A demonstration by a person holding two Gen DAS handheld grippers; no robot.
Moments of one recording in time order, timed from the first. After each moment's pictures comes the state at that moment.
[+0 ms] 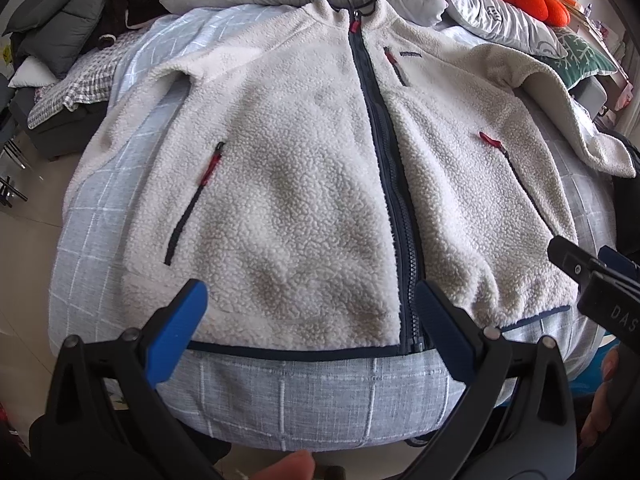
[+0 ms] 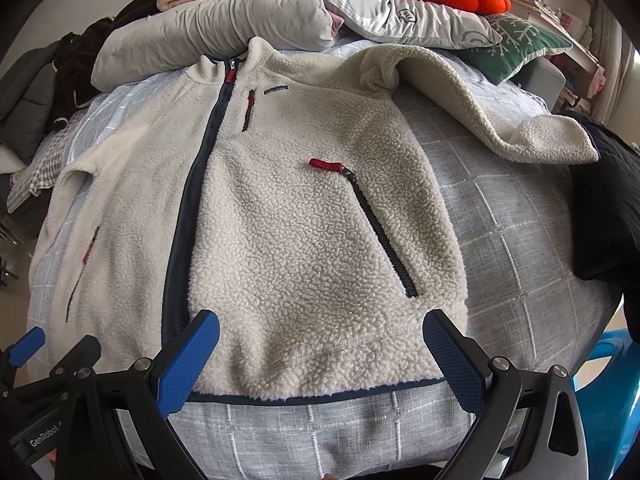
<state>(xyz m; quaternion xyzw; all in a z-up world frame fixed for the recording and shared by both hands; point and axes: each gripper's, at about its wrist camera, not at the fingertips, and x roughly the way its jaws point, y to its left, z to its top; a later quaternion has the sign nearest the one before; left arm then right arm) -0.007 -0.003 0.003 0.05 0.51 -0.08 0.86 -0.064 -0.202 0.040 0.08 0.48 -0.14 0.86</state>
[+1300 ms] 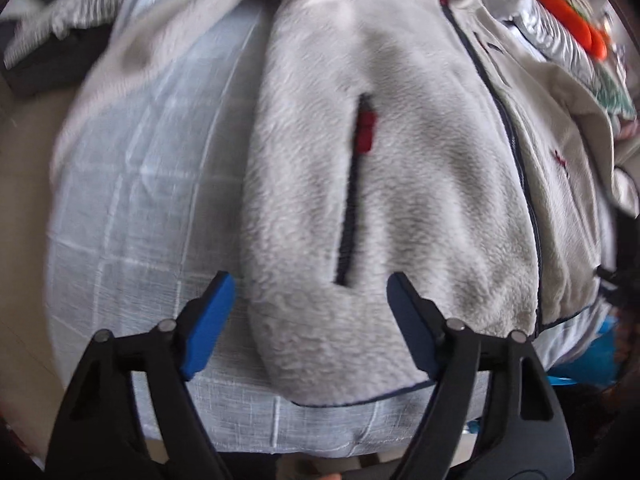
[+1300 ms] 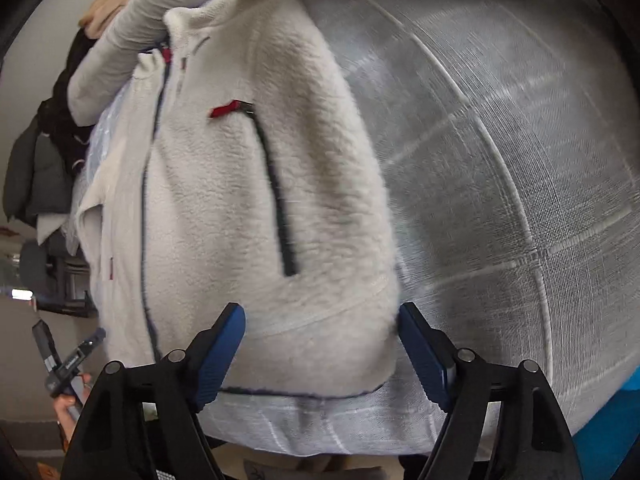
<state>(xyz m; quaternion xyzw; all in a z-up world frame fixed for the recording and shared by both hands) 0.084 0.171 -0.057 -0.03 0.61 -0.11 0.79 -0.074 -0.356 -0.035 0.31 0.59 -0.04 0.75</state>
